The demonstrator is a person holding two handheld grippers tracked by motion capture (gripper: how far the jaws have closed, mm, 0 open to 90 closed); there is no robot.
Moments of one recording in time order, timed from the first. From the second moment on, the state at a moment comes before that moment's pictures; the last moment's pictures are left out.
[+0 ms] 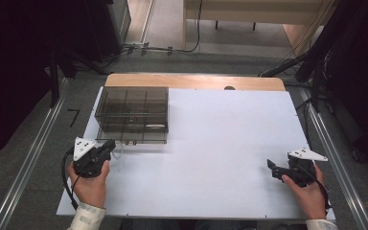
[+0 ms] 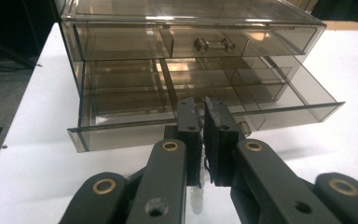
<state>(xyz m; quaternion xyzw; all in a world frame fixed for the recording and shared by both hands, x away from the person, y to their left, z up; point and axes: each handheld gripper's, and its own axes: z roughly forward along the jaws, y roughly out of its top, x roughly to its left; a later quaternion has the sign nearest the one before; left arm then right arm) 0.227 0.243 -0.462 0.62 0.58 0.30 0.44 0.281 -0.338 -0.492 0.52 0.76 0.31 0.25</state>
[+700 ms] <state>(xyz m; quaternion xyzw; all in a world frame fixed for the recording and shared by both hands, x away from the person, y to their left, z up) 0.223 0.242 -0.455 0.60 0.56 0.32 0.47 0.281 -0.338 -0.492 0.52 0.76 0.31 0.25</state>
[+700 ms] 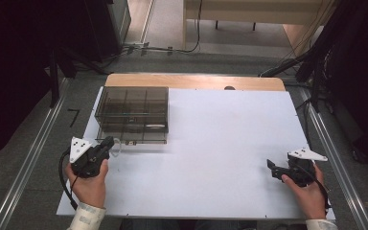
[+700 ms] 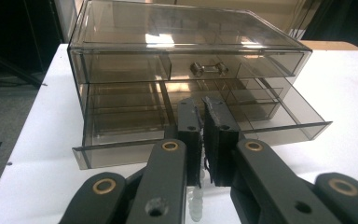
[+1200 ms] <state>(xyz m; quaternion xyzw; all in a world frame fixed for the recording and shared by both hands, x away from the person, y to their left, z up) 0.223 0.243 -0.451 0.59 0.56 0.33 0.48 0.282 -0.337 -0.493 0.52 0.76 0.31 0.25</state>
